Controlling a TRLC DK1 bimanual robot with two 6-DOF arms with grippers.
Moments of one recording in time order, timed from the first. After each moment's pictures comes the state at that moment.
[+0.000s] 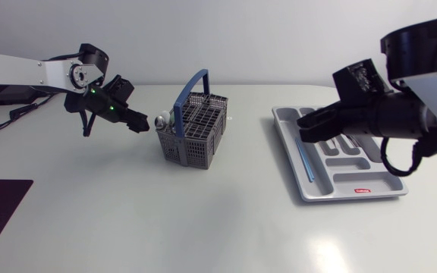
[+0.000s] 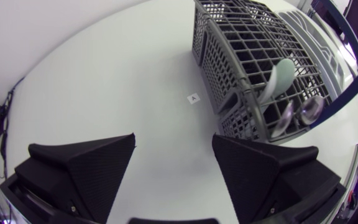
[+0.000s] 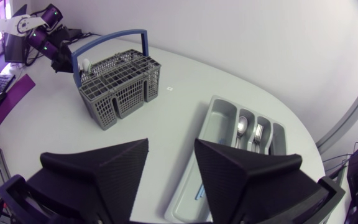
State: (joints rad) left arm -0.05 2.00 1.47 -0.51 0.24 0.41; right arm 0.29 1.21 0.91 -0.35 -0.07 -0.16
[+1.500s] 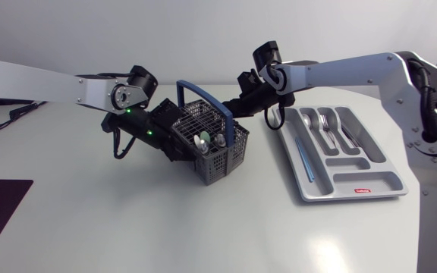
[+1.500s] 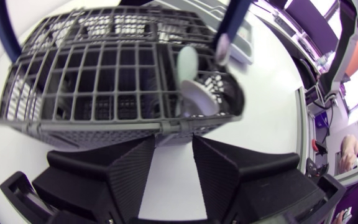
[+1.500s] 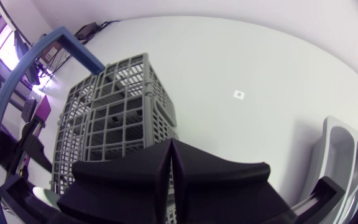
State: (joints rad) left arm -0.32 1.95 1.33 -0.58 0.60 0.55; right arm 0.34 2.24 1.74 -0.37 -0.38 0.05
